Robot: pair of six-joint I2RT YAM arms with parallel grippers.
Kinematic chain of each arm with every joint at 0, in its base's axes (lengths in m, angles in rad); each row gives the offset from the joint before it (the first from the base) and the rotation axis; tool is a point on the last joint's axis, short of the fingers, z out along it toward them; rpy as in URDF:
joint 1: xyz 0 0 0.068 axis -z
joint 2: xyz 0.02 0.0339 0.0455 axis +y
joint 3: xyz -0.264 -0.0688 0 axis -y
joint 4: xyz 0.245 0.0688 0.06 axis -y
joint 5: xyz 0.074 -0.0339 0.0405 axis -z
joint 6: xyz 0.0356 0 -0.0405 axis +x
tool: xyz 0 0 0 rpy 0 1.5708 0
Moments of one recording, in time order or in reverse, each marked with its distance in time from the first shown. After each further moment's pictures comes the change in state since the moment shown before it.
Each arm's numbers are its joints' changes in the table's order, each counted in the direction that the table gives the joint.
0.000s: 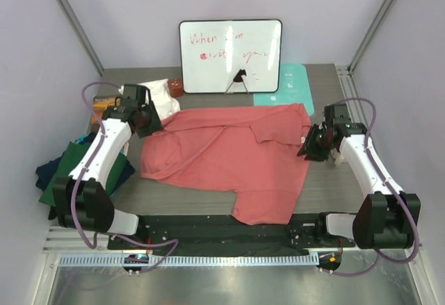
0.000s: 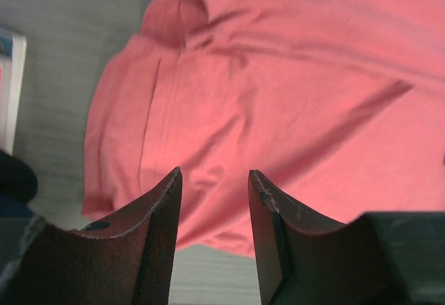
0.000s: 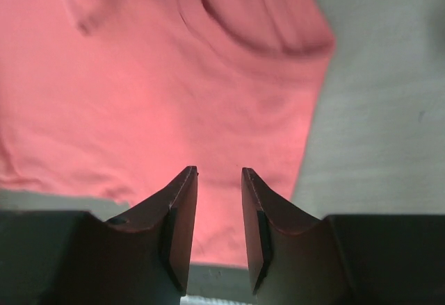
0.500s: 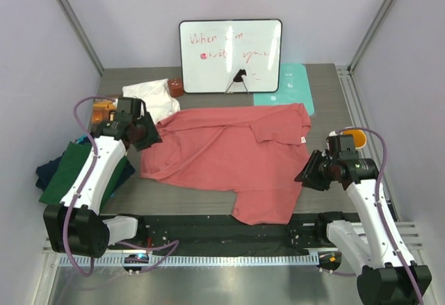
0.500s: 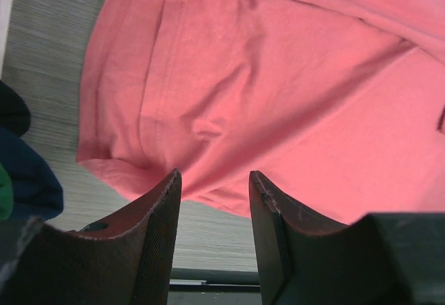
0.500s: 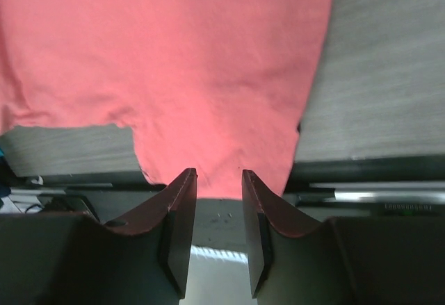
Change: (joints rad) left arm 0.000 -0.216 -0.166 -0.073 0.034 -0.062; right arm -0.062 -0.459 -0.238 -0.207 -0.083 0.133
